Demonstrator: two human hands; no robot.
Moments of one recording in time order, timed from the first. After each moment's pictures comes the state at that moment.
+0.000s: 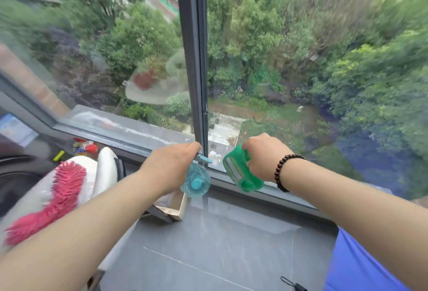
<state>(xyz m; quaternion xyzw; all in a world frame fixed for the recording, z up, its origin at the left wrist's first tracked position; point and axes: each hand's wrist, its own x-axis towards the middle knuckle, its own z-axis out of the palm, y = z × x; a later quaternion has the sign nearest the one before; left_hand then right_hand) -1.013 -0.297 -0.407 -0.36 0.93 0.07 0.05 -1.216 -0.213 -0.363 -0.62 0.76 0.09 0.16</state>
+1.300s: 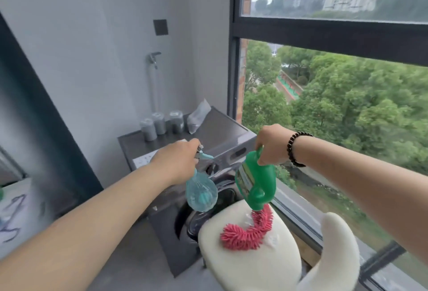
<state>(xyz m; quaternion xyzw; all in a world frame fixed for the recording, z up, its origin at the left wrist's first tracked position) -0.394 -0.278 -0.154 -0.69 0.72 0.04 -0.05 -0.613 -0.341 -0.121 -0.82 0.56 0.08 0.03</state>
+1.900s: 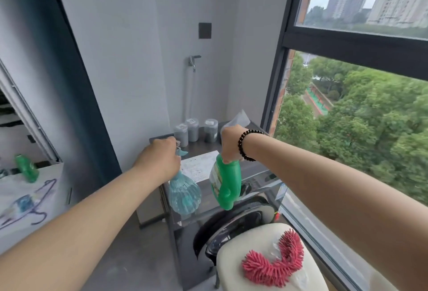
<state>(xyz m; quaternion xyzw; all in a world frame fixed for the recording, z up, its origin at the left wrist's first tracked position) -0.257 -0.305 -0.155 -0.82 0.56 0.04 -0.13 -0.408 -0.407 -0.119 -0.88 0.46 0.11 0.01</state>
